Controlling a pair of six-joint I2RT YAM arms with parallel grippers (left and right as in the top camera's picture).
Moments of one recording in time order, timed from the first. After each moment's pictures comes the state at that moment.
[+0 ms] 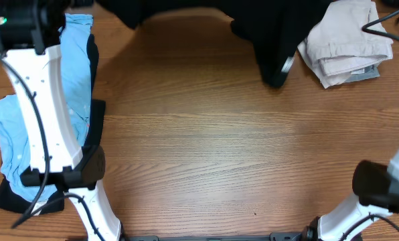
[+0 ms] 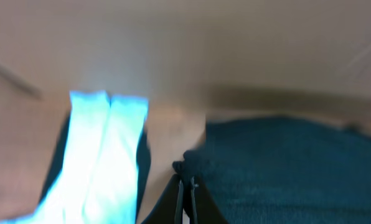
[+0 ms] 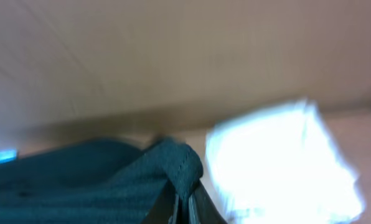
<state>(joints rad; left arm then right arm) 0.04 2.11 2.81 -1.35 -0.04 -0.08 -0.26 1.92 2.48 -1.16 -0.34 0.06</state>
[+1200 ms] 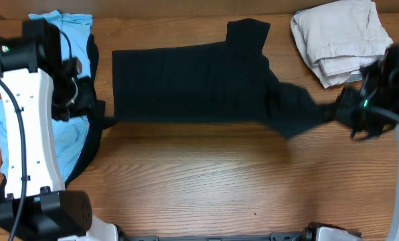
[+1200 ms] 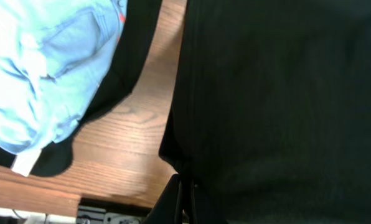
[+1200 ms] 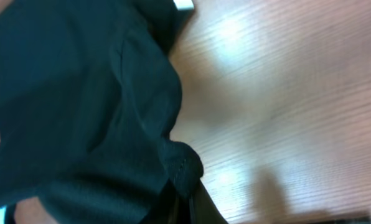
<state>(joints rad) 0.18 1.71 1.83 -1.64 0.07 -0.14 -0.17 1.36 1.57 -1.53 -0.20 0.30</state>
